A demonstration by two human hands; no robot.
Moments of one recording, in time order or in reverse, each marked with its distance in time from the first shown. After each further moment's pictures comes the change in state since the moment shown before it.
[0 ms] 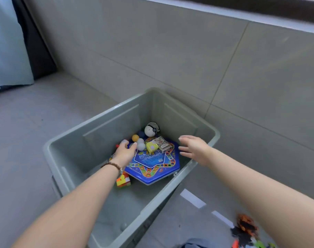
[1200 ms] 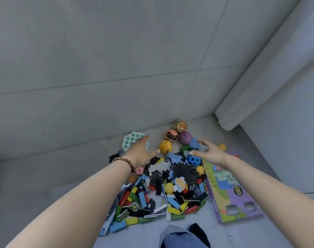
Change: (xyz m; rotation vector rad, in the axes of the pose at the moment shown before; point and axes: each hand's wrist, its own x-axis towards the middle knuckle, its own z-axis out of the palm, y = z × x) left_hand -0.315 0.034 0.589 0.999 -1.080 0.716; right_hand -0.246 0.390 -0.532 -0.113 0.592 0.347
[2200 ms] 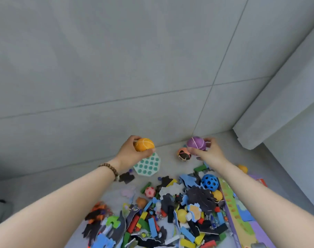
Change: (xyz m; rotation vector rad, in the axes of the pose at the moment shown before) left_hand 0.007 -0.008 -0.063 -0.456 0.317 -0.044; right_hand 0.050 -0.055 0.013 0.460 0.243 -0.184
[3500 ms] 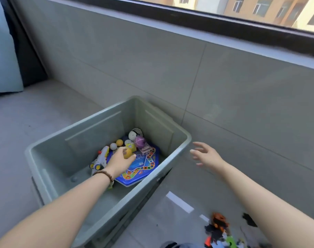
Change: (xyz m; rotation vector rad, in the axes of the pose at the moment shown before) left_hand -0.357 -0.263 -0.381 -0.202 0.761 -0.452; right_hand -0.262 -0.217 0.430 -0.364 -0.795 -0.340
